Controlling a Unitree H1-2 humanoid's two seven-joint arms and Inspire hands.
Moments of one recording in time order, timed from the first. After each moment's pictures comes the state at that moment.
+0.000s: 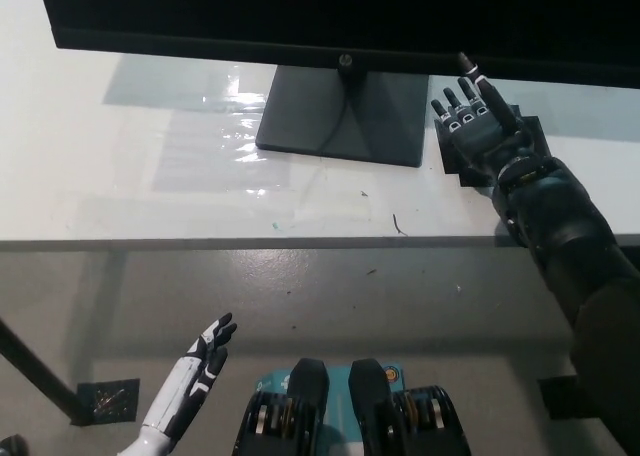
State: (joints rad) left_arm -0.08 0.20 -0.15 0.41 0.11 -0.43 -0.03; right_arm -1.15 -0.11 -0.59 1.46 0.77 0.03 0.15
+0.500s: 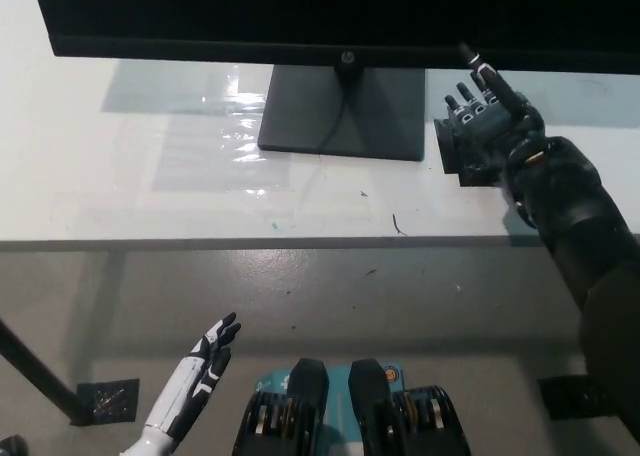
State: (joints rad) left_arm -0.07 0.20 -0.16 0.40 0.11 -0.43 -0.03; right_arm -1.20 -0.13 -0.54 1.47 0.68 0.01 0.04
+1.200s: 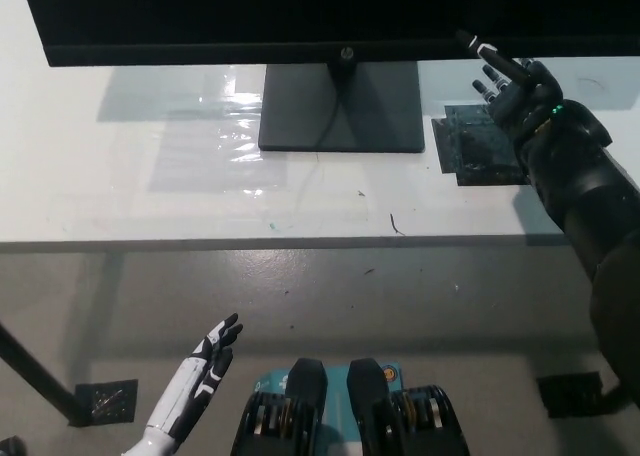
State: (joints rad) left_arm -0.07 0.20 -0.16 0.40 0.11 -0.43 -0.03; right_arm -1.26 -0.16 -0.44 1.48 0.54 -0.02 -0.08
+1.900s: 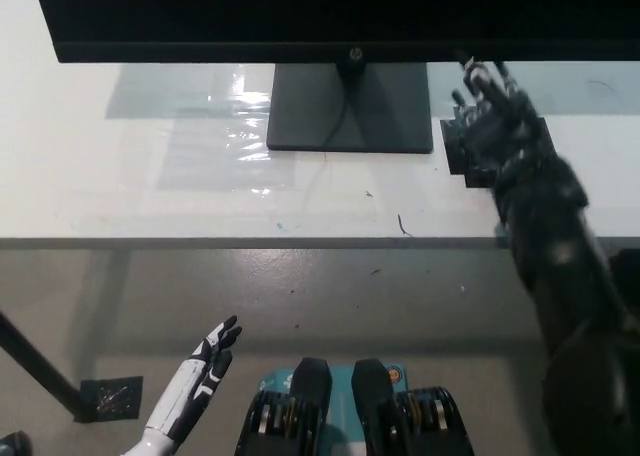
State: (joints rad) left_arm -0.08 0.21 -0.16 0.41 0.11 -0.43 -0.03; right_arm -0.98 -0.01 -0.50 1.07 0.59 0.01 0.03
